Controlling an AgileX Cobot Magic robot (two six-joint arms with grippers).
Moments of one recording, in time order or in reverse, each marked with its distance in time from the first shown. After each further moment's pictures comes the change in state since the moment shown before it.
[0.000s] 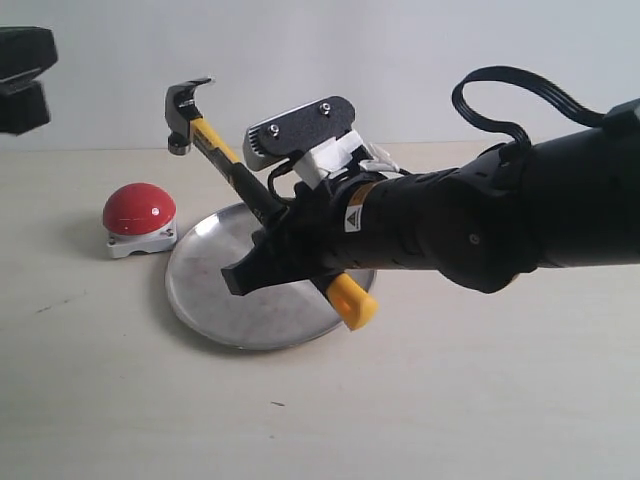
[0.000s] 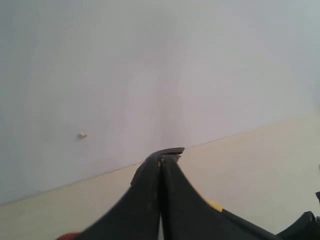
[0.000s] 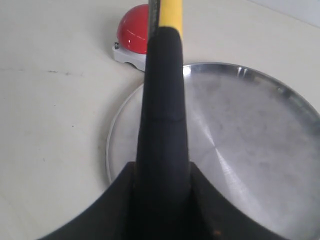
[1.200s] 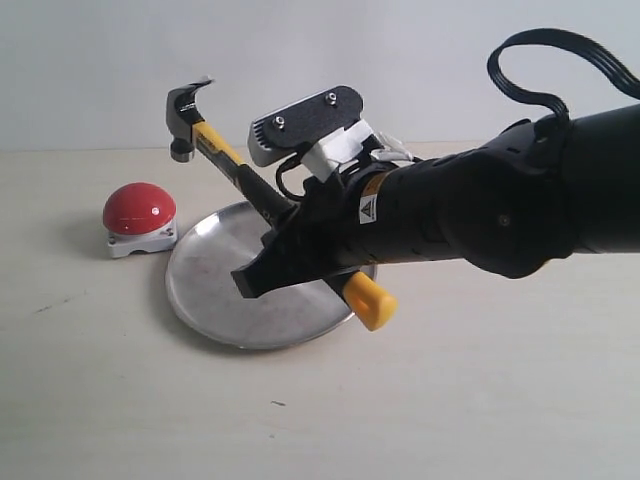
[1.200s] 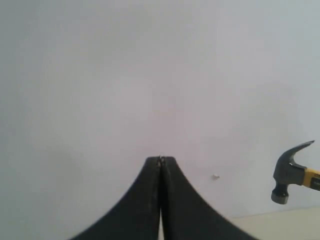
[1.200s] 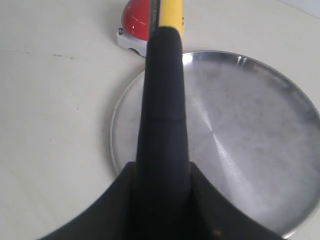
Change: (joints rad) left arm 0.171 -0.953 0.561 -0.961 -0.051 1.135; right arm 0.000 -0.065 0.000 -0.009 0.114 -0.016
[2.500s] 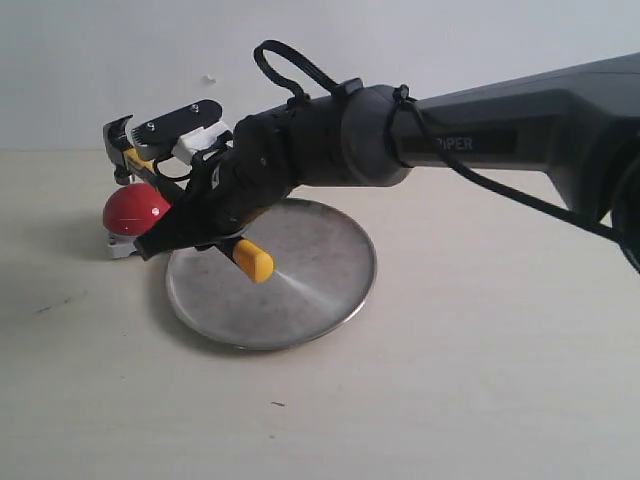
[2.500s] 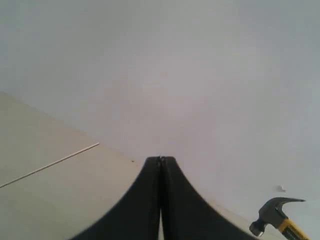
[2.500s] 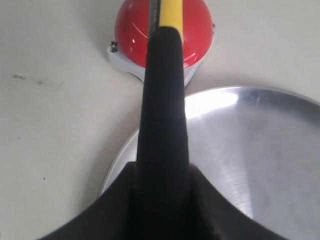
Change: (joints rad) left arm 0.008 0.000 0.046 -0.819 -0.325 0.316; right arm 0.000 0.567 -0.721 0.000 0.304 -0.023
